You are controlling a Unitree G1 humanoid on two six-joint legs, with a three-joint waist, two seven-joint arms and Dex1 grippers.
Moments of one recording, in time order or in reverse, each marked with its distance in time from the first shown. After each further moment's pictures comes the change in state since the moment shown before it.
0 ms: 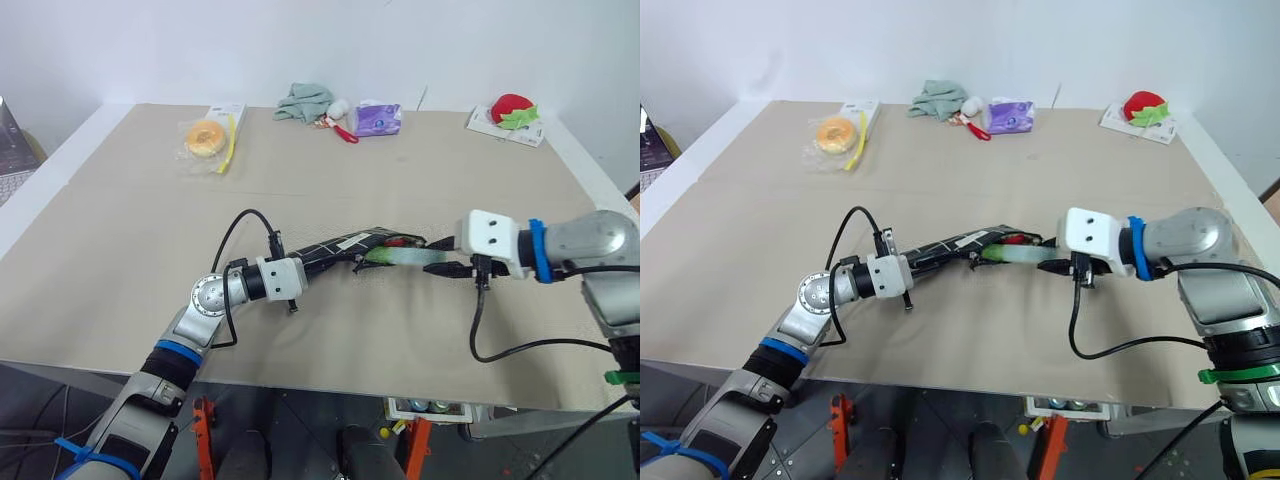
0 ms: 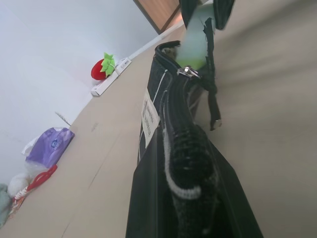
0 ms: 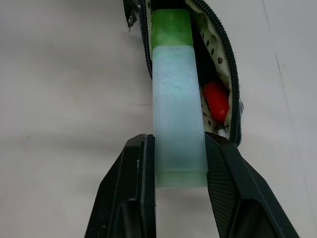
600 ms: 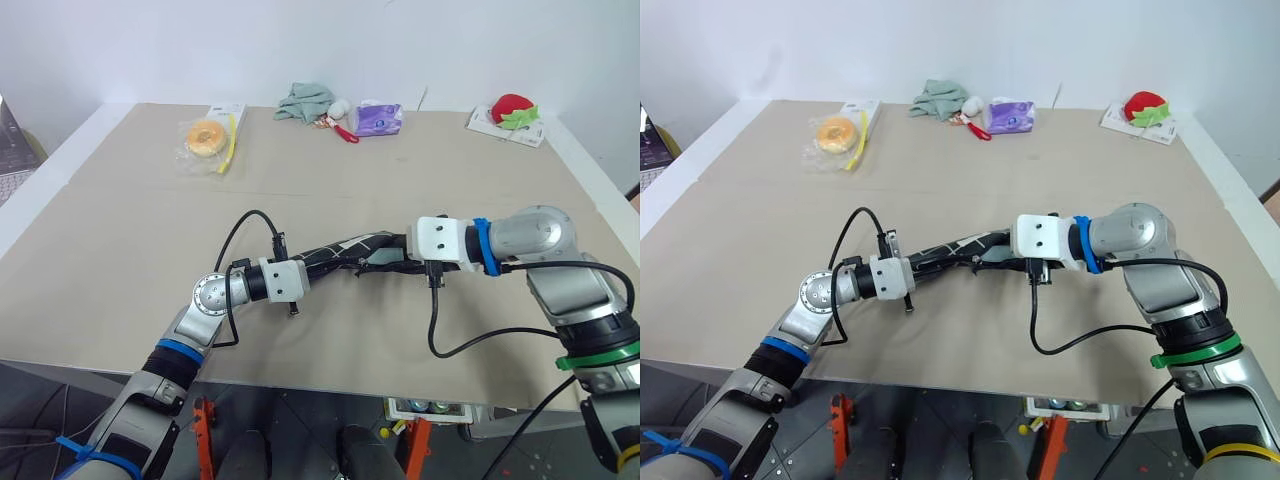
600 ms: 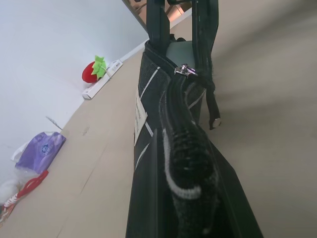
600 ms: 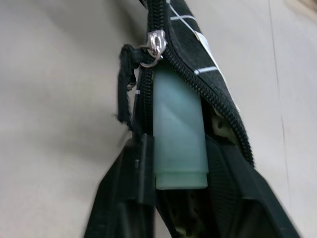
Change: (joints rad) left arm -0.007 -0.009 -0.004 0.002 -0.001 0.000 -0.036; right arm -0.109 0.153 0.123 -0.007 -0.089 -0.046 -0.011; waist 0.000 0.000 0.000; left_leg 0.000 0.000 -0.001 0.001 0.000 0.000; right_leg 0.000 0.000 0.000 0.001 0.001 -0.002
